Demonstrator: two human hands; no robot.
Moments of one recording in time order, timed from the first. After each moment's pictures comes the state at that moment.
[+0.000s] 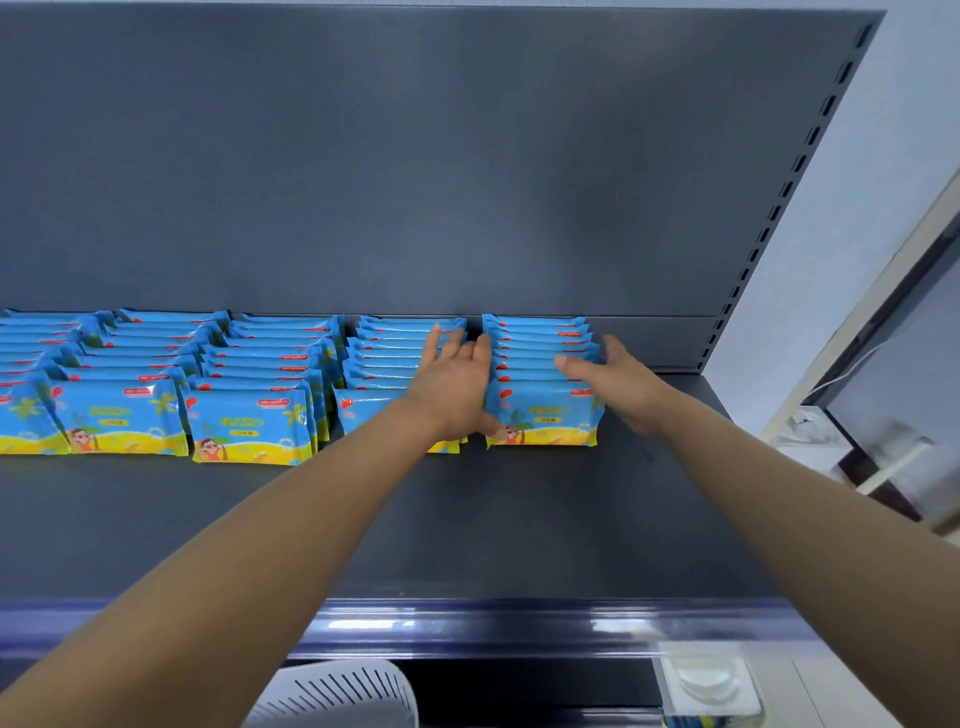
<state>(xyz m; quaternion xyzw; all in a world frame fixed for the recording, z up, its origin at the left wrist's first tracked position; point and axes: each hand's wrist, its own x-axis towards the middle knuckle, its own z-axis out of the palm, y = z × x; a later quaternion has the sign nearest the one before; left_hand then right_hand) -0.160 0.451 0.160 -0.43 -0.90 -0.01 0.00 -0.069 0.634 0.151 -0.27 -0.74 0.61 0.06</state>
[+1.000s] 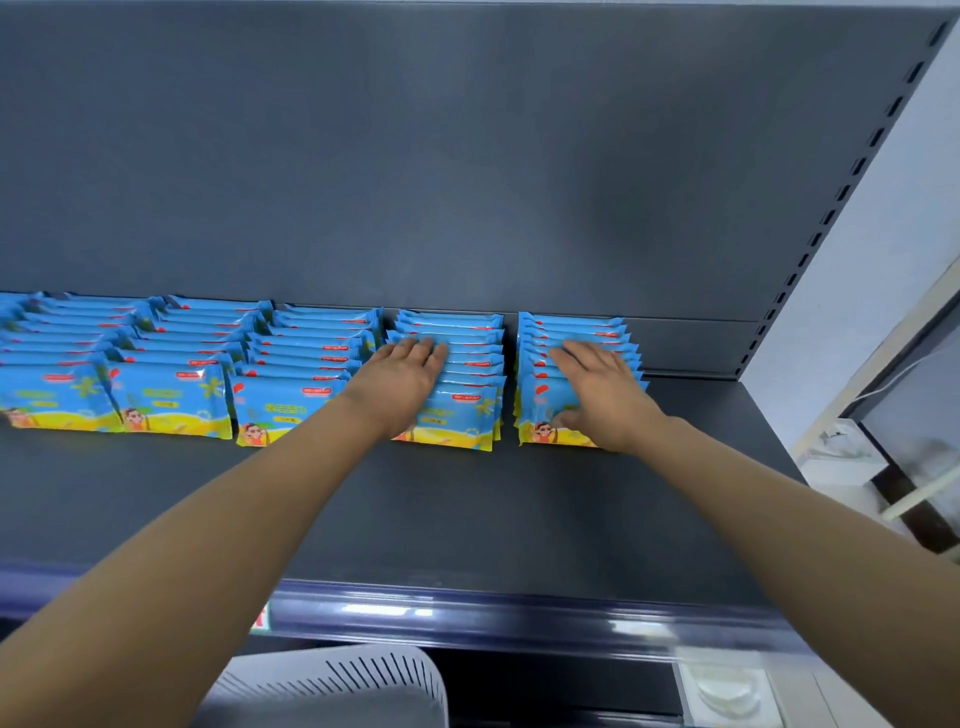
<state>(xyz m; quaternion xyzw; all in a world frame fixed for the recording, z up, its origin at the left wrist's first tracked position) -0.206 0.370 0.151 -0.42 -0.89 0.14 0.05 -0.081 0.593 0.141 -0.08 -1.00 0.03 0.03</state>
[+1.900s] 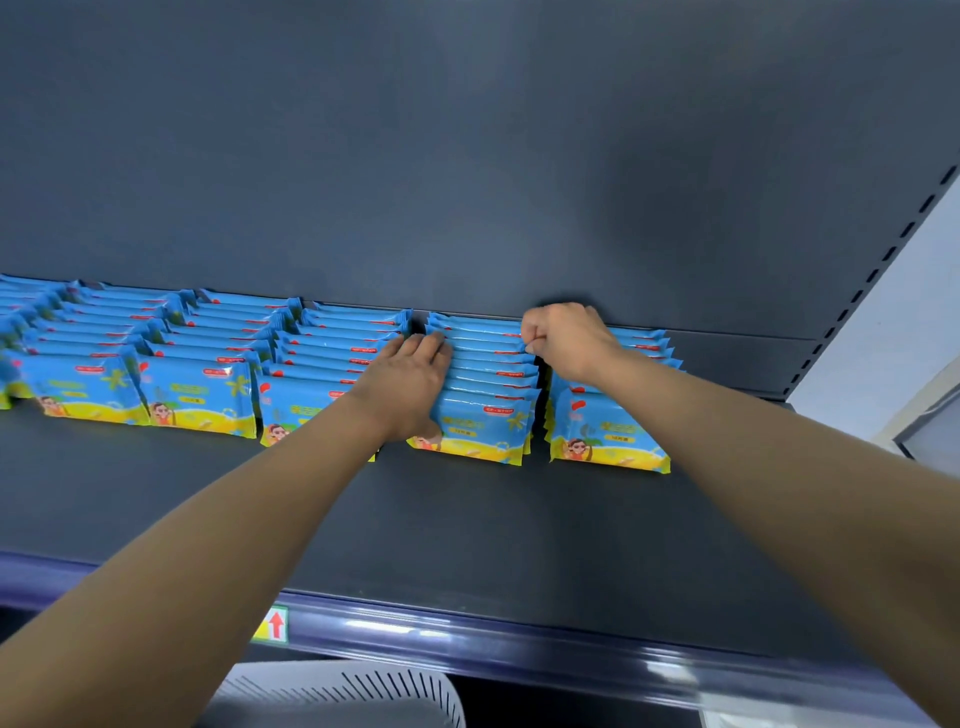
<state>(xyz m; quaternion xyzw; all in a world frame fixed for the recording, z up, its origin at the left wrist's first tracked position) -0.221 0.356 0.154 -0.41 -0.91 0.11 0.06 -0.177 0.566 0.177 -0.06 -0.99 0.11 0.07</state>
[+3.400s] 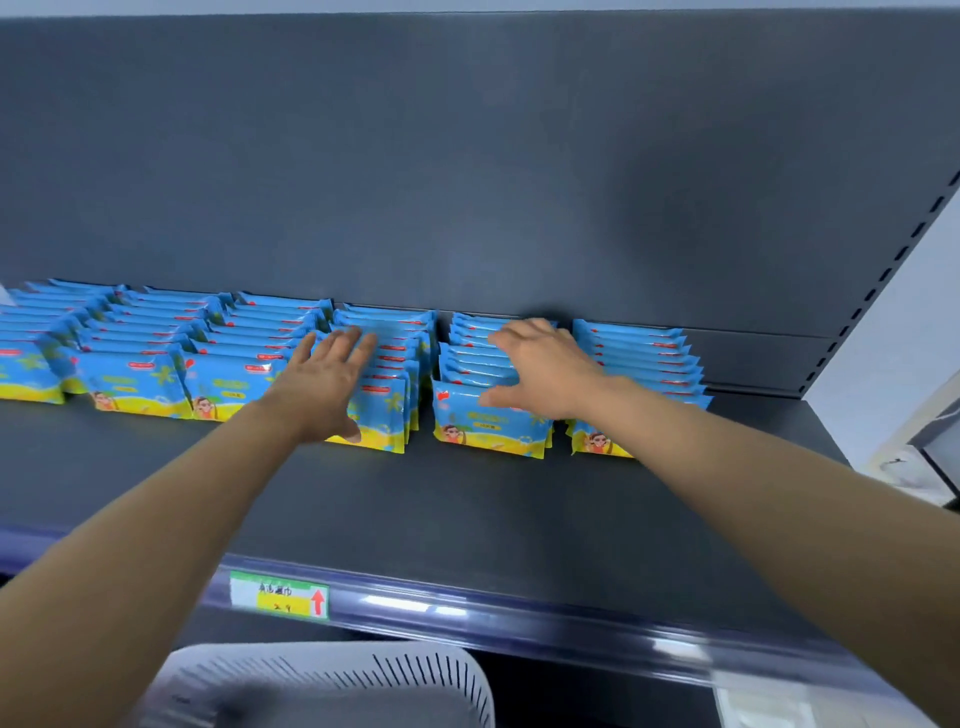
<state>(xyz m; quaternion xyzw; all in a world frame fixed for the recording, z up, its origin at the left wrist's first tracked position) -0.239 0.259 0.162 -0.30 -0.95 0.11 0.01 -0.149 0.503 0.181 0.04 -1.00 0.03 0.04</state>
